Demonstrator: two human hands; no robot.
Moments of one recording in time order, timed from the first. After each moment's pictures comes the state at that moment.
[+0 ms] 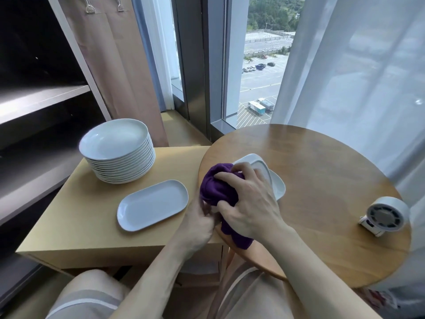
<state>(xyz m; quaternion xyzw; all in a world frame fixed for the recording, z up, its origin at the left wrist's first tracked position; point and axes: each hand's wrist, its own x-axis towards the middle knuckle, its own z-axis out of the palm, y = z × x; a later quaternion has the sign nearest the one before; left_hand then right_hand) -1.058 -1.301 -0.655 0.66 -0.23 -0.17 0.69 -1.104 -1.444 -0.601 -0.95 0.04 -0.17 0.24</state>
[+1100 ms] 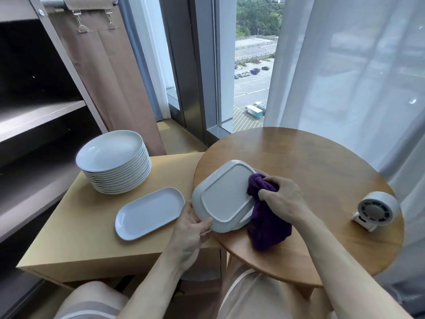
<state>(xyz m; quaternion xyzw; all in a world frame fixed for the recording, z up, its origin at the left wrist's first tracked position) -1.062 -1.300 -0.672 0.56 -0.03 -0.26 0.79 -1.105 -1.539 -0.628 -0.85 0.27 -0.06 0.44</state>
